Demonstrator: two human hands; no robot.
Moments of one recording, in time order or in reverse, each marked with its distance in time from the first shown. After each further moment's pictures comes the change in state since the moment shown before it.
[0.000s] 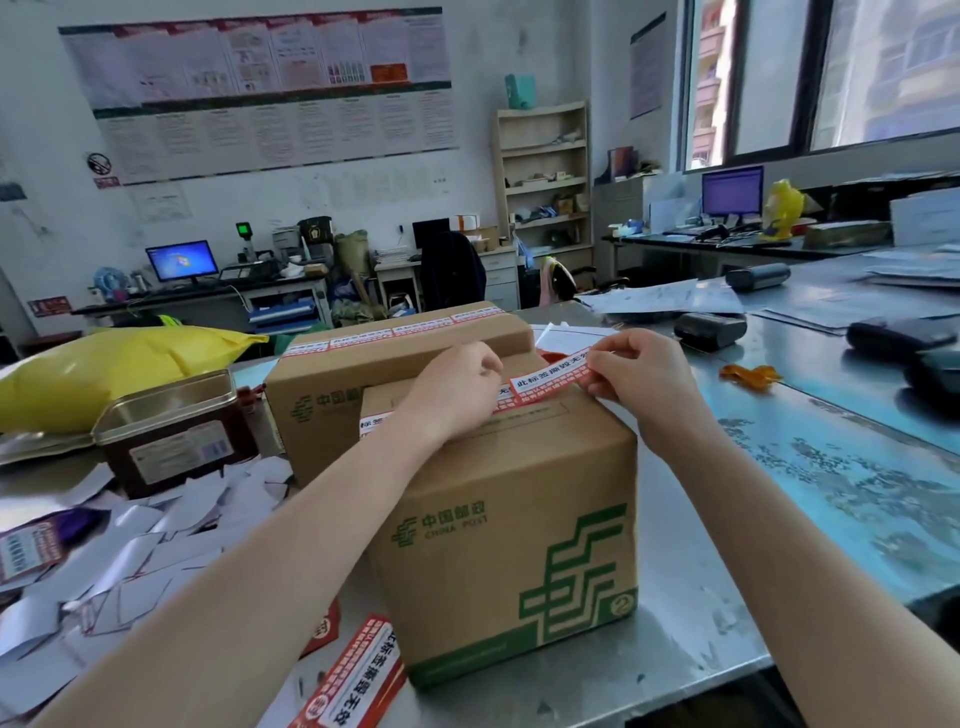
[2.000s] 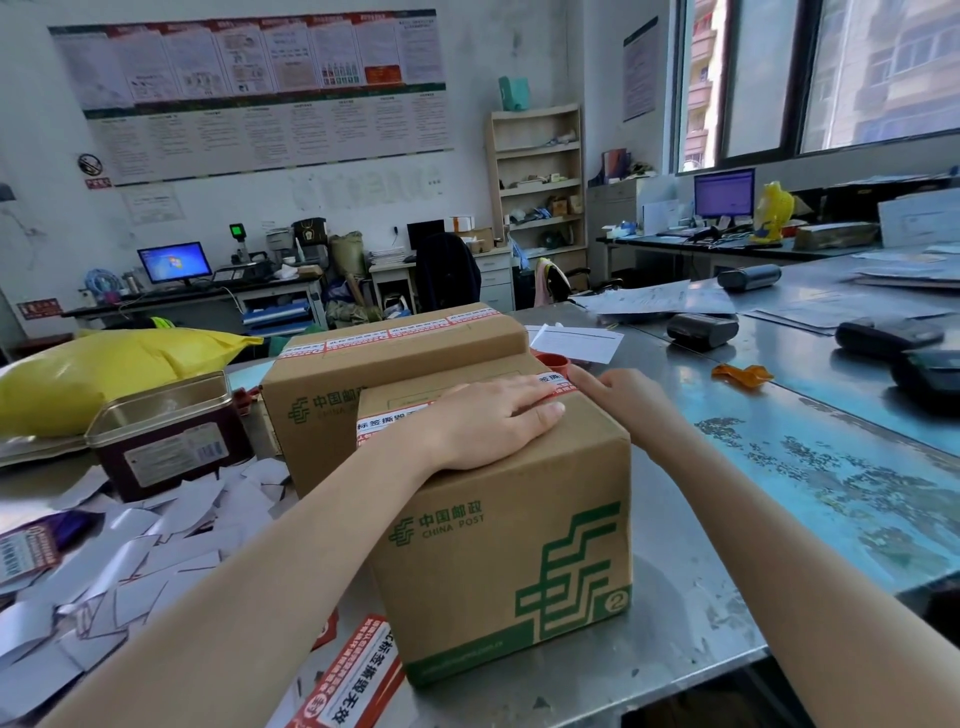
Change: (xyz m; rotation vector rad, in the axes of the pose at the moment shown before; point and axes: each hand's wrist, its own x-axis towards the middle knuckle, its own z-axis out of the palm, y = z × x) left_hand -0.009 0.001 0.005 0.275 -0.382 0.292; right_hand 0.020 0.032 0.002 -0.587 -0.177 0.030
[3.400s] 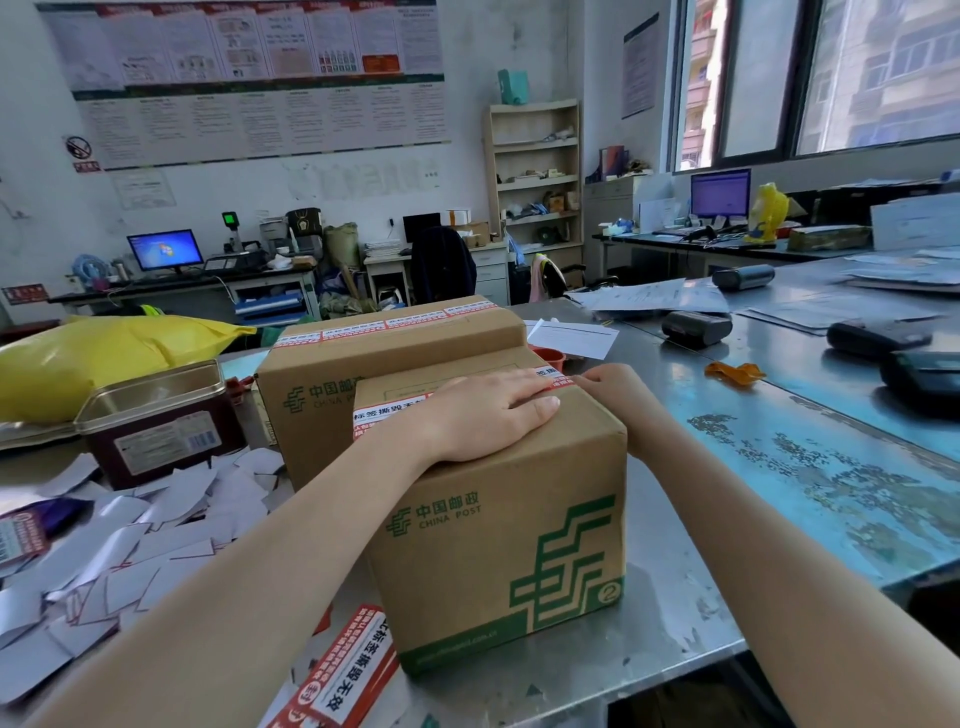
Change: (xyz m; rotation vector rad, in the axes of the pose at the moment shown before) left_hand 0.000 -0.002 0.003 -0.029 0.010 0.002; right_hand 0.007 0.001 0.011 0.345 -0.067 0.036
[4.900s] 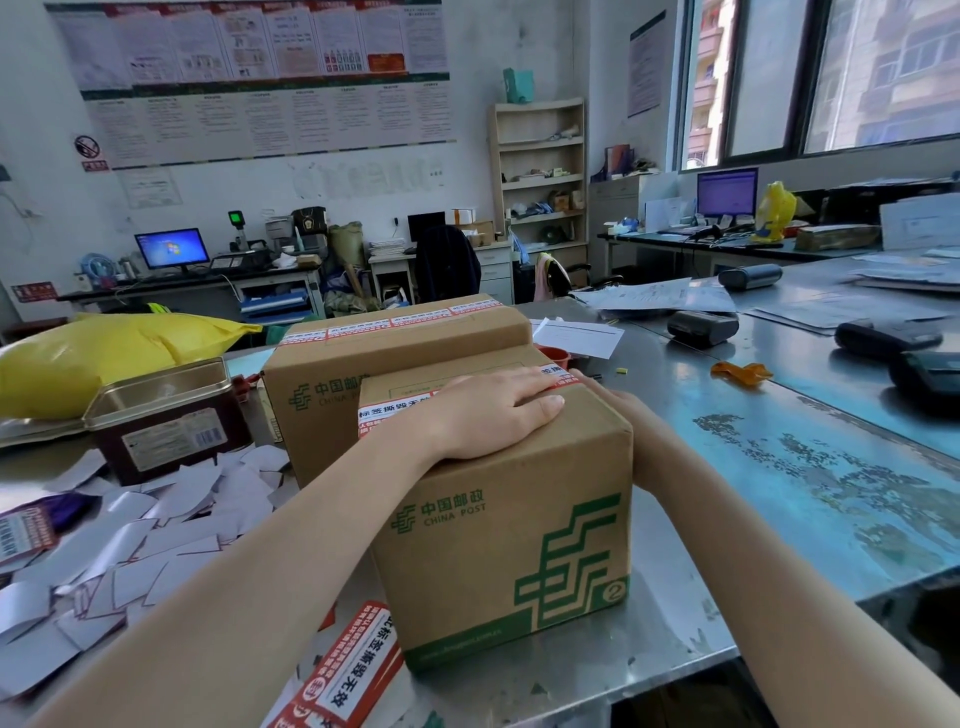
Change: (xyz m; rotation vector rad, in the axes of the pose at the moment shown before) left_hand -0.001 0.001 0.000 0.002 -0.007 -0.002; right_hand -0.023 0.007 0.004 0.335 -0.125 0.199
